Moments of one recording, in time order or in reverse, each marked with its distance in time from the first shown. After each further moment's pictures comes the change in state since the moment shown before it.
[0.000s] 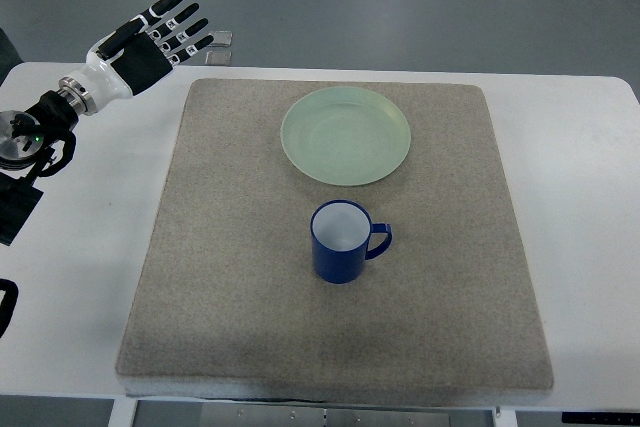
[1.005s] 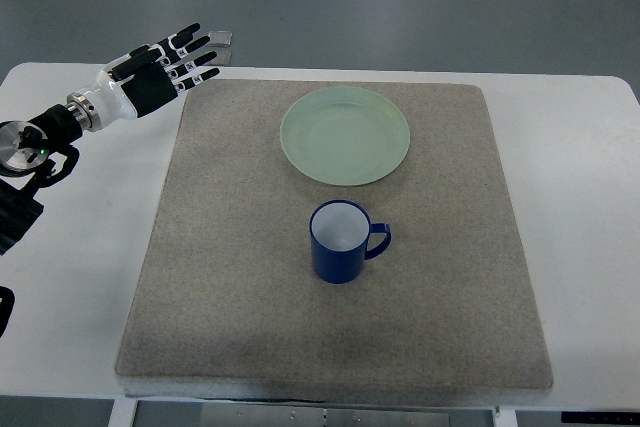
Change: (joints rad) left arm 0.013 0.010 0.072 -0.014 0.188 -0.025 -0.054; right arm 0.000 0.000 0.000 0.000 0.000 0.000 0.000
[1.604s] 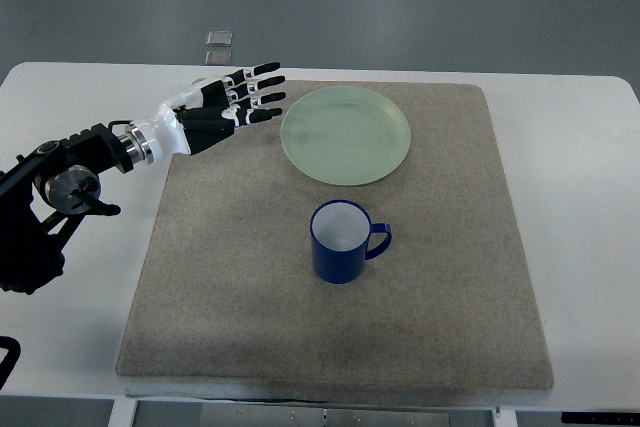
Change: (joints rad) left arm 0.188 -0.015 0.093 -0.418 0.527 -0.001 -0.296; right arm 0.000 0.000 0.000 0.000 0.000 0.000 0.000
